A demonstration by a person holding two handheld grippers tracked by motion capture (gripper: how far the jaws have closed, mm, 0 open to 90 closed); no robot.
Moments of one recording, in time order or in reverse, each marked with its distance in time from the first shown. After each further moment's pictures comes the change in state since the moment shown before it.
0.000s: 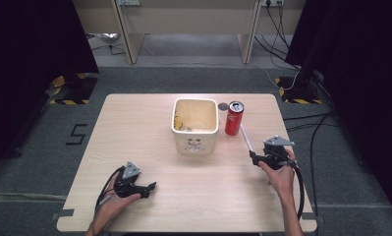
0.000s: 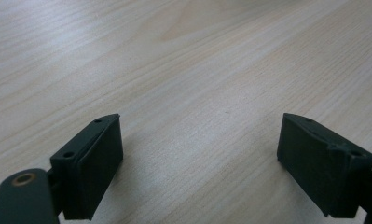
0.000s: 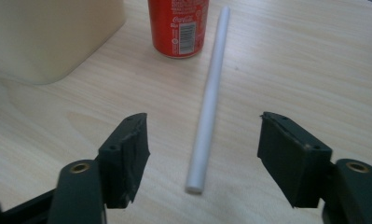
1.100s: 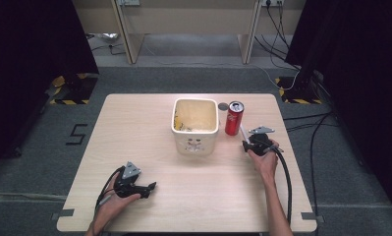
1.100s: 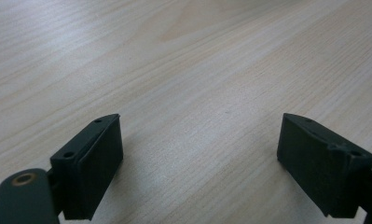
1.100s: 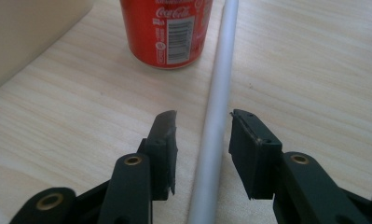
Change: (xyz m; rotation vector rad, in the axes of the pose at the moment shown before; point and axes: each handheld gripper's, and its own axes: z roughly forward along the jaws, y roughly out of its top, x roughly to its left) left arm 0.000 0.000 0.000 0.000 0.000 0.000; right arm 0.001 0.020 0.071 0.074 -0.036 -0.028
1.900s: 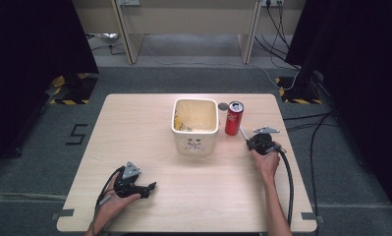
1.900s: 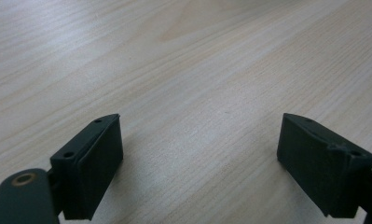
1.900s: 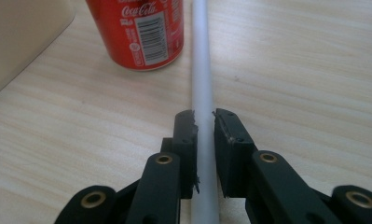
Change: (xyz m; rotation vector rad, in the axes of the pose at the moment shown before) left arm 0.000 0.000 0.000 0.000 0.000 0.000; right arm -0.012 -0.008 0.006 -0.023 0.017 0.106
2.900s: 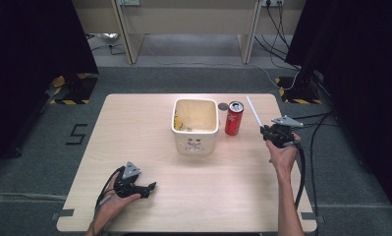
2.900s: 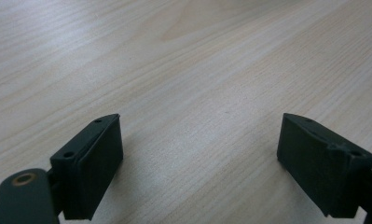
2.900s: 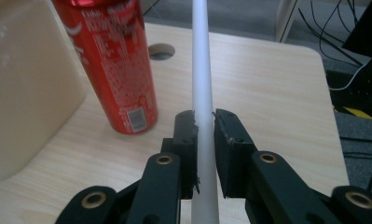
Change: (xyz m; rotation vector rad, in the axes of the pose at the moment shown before) left arm 0.000 0.000 0.000 0.000 0.000 0.000; right arm -0.020 0.035 -0.072 -0.163 -0.038 0.020
